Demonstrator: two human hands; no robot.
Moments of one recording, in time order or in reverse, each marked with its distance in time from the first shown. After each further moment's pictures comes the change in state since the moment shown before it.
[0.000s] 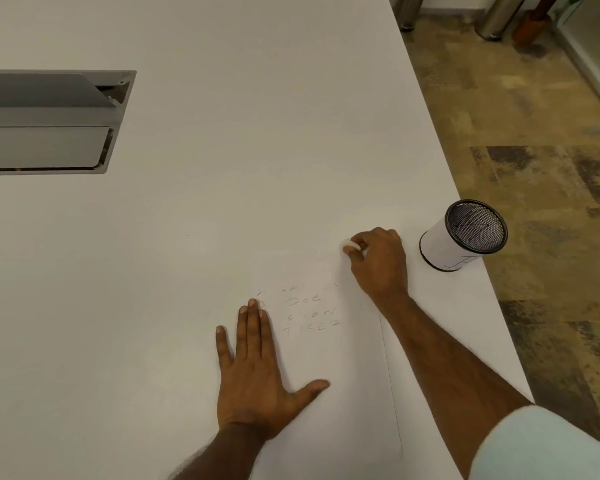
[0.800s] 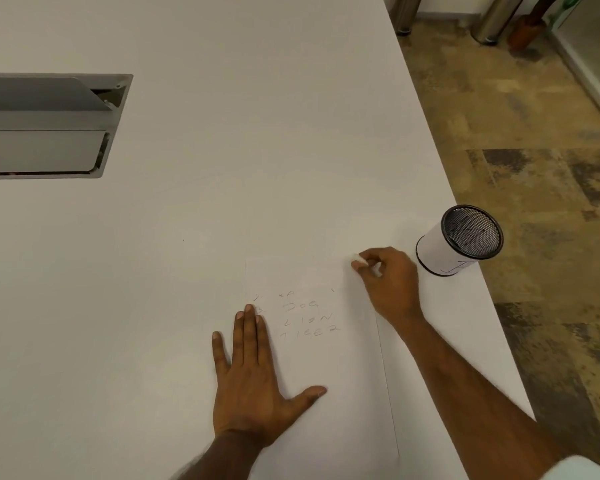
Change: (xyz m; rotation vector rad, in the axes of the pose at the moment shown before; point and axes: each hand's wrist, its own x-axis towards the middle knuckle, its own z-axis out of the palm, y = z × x) left_hand -0.001 -0.001 0.001 -0.014 -0.003 0.006; right_hand -0.018 0.021 -0.014 0.240 0.009 0.065
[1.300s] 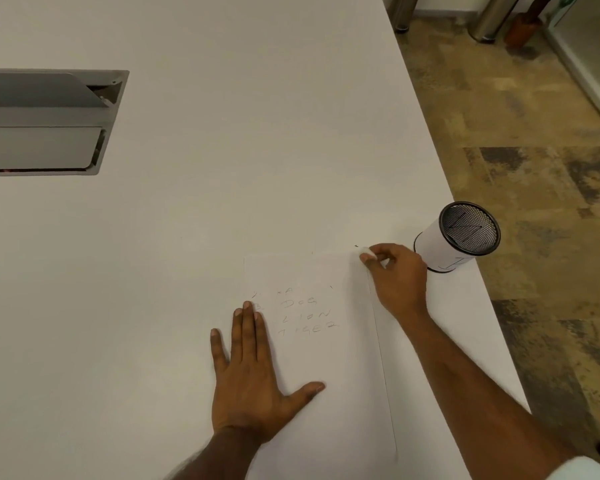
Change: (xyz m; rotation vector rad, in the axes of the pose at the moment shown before) left_hand 0.000 0.000 0.001 0.010 -0.003 0.000; right_hand 0.000 -0.004 -0.008 0.091 0.094 0.136
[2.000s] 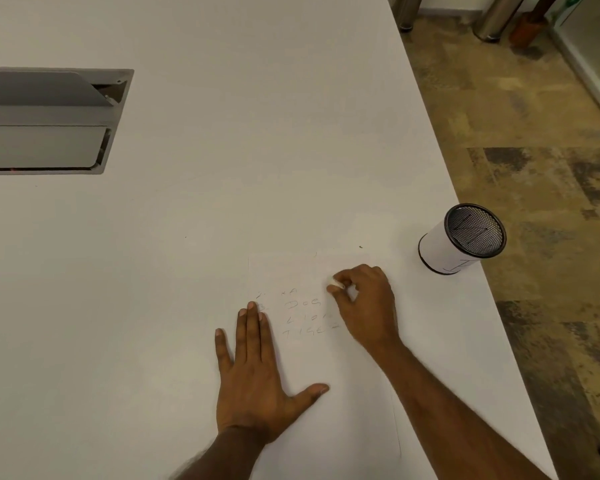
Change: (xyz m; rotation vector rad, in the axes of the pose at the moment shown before) left_hand 0.001 0.000 -0.001 -0.022 -0.014 0.001; right_hand -0.047 -0.005 0.030 -0.171 -0.135 -0.255
